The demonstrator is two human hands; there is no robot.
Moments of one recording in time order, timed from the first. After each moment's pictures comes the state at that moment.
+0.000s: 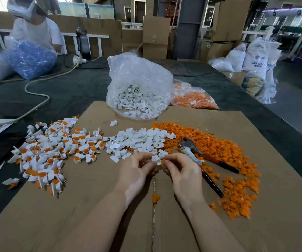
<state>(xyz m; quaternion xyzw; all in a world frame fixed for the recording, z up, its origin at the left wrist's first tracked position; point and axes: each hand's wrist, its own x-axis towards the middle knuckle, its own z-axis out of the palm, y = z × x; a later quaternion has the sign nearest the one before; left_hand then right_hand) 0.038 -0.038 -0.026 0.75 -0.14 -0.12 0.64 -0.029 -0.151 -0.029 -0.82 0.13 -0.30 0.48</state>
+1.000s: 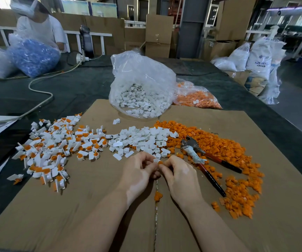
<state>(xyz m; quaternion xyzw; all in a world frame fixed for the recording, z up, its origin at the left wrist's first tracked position) 0.032 -0.034 -0.023 0.74 -0.17 -0.14 0.63 -0.030 -0.146 -0.031 -0.91 0.09 -0.25 0.32</state>
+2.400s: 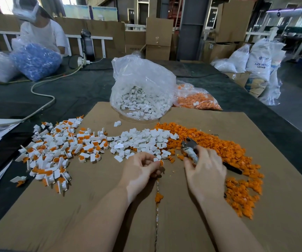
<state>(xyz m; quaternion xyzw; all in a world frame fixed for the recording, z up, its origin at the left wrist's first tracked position) 0.036 -0.035 -0.021 0.72 -0.13 -0.17 0.66 -0.040 -0.174 -0.016 -0.91 0.28 -0.27 0.15</state>
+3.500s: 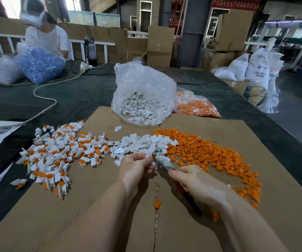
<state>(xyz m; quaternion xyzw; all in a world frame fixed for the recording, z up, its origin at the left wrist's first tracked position) 0.052 -0.041 -0.010 0.62 0.02 -0.21 0.76 -0.050 -0.166 0.045 -0.86 0.15 0.11 0.48</state>
